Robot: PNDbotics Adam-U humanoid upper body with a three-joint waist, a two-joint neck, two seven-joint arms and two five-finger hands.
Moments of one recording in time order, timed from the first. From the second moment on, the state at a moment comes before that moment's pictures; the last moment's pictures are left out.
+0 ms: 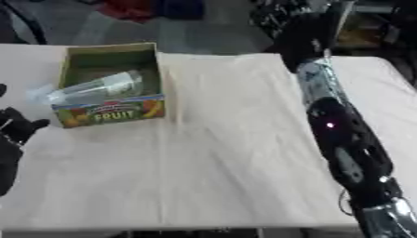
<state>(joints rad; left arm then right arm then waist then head) -0.12 0.17 0.12 -1.82 0.56 0.18 -0.06 -0.57 -0.24 -0.03 -1.40 -0.82 -0.18 0.19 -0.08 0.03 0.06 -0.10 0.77</state>
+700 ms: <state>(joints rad) -0.09 0.19 0.14 -1.81 0.54 0.17 -0.04 -0.09 -0.22 -0.06 -1.53 -0.73 -0.27 0.13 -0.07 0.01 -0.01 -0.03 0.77</state>
